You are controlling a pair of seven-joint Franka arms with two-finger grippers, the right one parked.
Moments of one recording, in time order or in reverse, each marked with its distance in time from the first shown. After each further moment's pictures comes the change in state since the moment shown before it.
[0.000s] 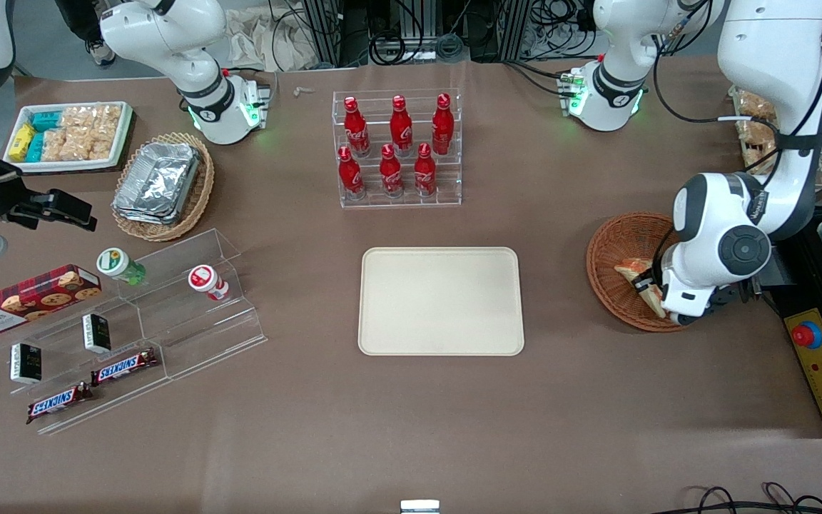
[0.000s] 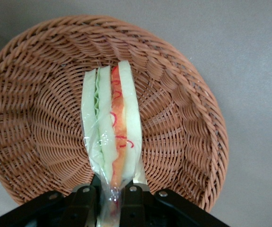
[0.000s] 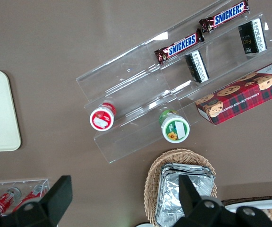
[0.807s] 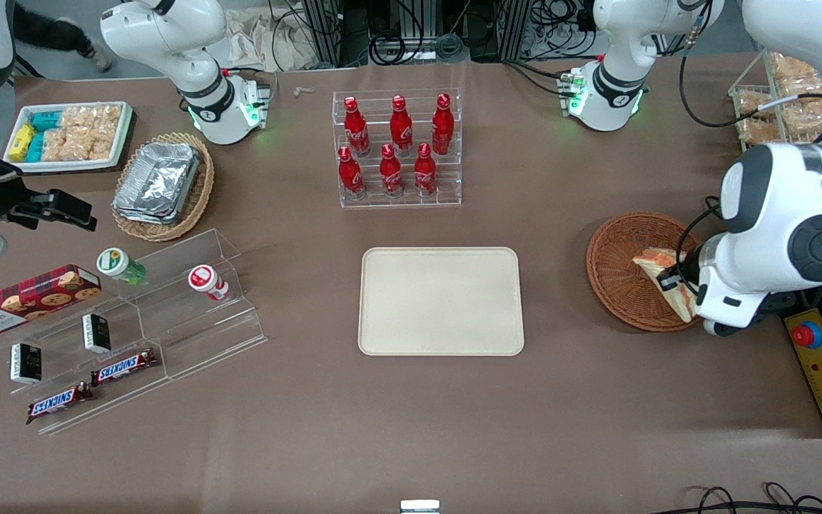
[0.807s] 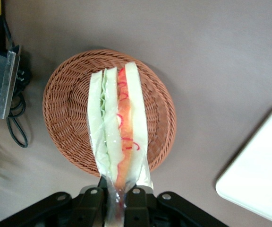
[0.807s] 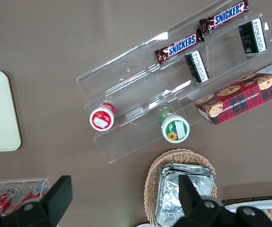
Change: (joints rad) arm -0.005 -0.006 -0.073 0.473 0.001 -0.528 0.074
